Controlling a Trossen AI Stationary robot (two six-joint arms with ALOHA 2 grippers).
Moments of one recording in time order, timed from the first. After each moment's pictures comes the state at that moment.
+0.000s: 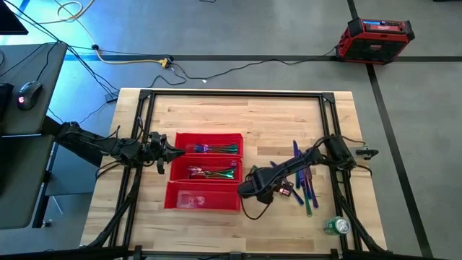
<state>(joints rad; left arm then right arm) -0.30 0.18 0.01 0.06 -0.43 -0.54 0.34 2.11 1.51 -1.28 0.10 -0.87</state>
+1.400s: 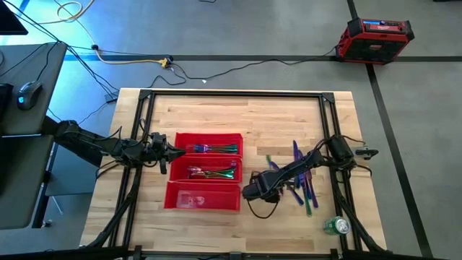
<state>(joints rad) -0.30 0.24 0.01 0.06 -0.47 -0.55 0.36 2.11 1.38 -1.19 0.19 -1.00</state>
